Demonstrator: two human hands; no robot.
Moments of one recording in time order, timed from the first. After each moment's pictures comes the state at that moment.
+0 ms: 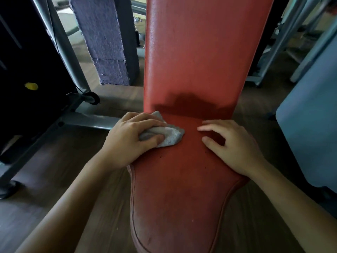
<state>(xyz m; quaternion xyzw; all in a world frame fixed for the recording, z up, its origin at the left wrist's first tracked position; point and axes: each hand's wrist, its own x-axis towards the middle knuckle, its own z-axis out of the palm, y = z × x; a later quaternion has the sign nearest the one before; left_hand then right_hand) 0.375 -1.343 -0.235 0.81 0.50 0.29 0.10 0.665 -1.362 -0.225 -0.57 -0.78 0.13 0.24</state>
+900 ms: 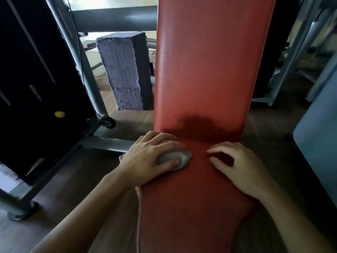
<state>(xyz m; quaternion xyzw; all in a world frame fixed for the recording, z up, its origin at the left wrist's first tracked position) 0.389 -1.335 -0.220 0.86 0.47 0.19 0.04 0.667 -1.357 -0.220 -0.55 -0.77 0.17 0.27</state>
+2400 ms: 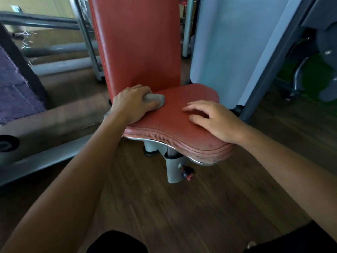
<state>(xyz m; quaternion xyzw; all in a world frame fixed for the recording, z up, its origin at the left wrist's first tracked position) 0.365 -1.281 -0.216 0.92 0.31 0.19 0.12 0.527 -1.495 -0.202 -0.77 -0.59 0.09 0.24</state>
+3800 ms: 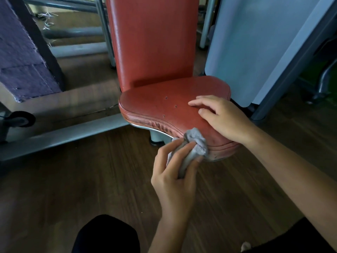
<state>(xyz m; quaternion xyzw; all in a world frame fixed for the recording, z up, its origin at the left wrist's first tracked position) 0.346 -1.515 -0.297 0.68 0.33 0.58 0.32 0.524 -1.495 -0.205 -0.76 -0.59 0.10 0.26</state>
